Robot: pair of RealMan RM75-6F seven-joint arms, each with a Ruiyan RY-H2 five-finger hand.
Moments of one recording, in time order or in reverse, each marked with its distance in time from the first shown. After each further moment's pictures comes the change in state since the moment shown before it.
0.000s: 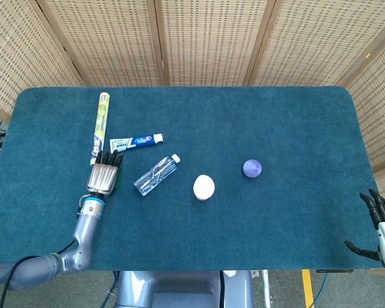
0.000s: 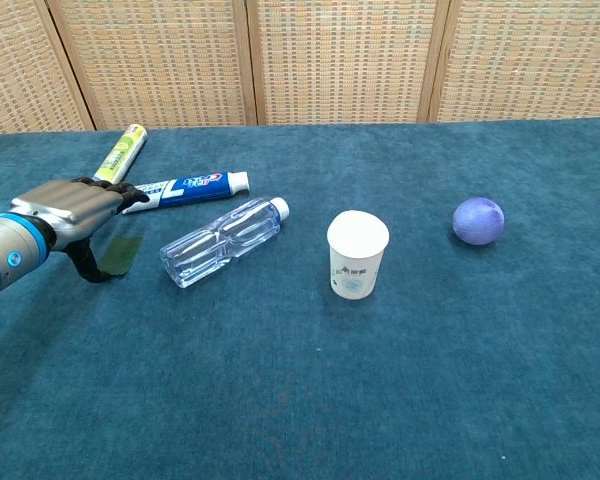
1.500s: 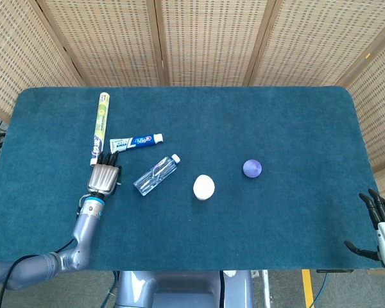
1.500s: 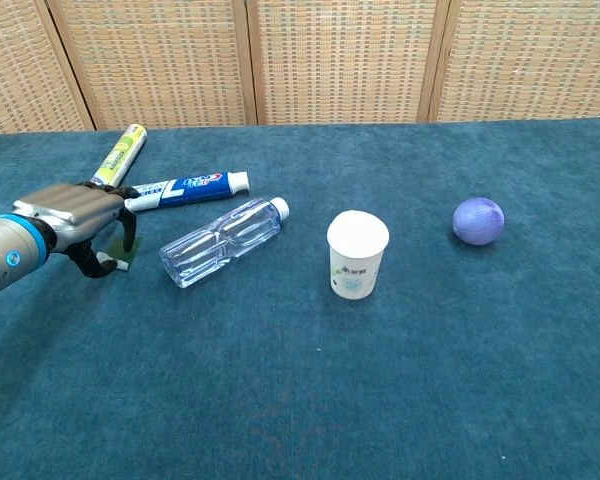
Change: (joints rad) left arm -0.004 0.015 0.004 -0.005 -0.003 -0.039 -0.029; right arm 0.000 -0.001 -0.001 0.000 -0.004 0.002 -0.003
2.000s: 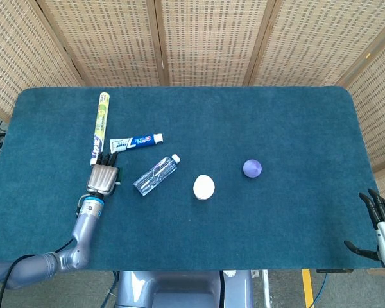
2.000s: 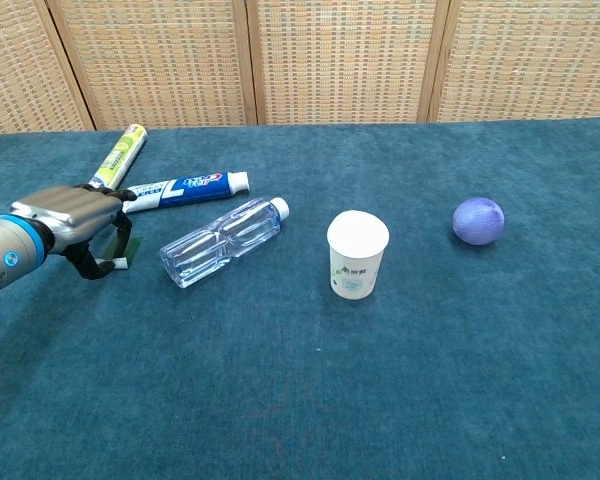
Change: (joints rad) left arm -0.004 0.006 0.004 0.000 -0.019 -0.006 0.007; right arm 0.000 -0.003 0.000 0.000 0.000 0.001 -0.006
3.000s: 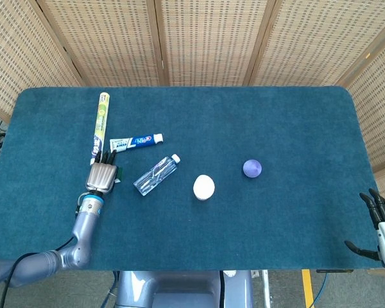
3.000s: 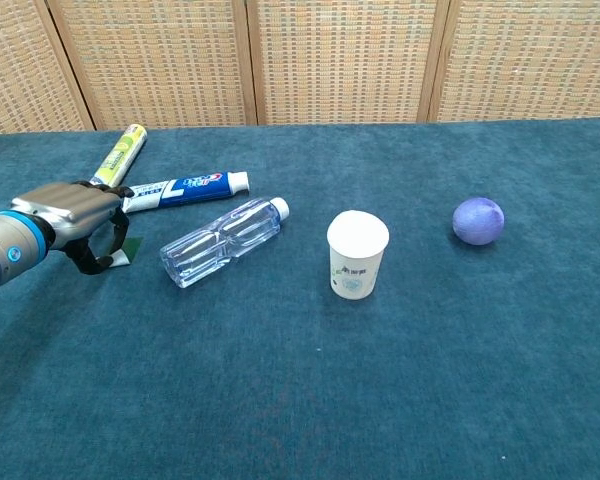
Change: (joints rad) left arm -0.013 -0.009 -0.005 0.028 -0.018 -0.004 0.004; right arm -0.001 0.002 0.001 0.001 0.001 0.001 0.006
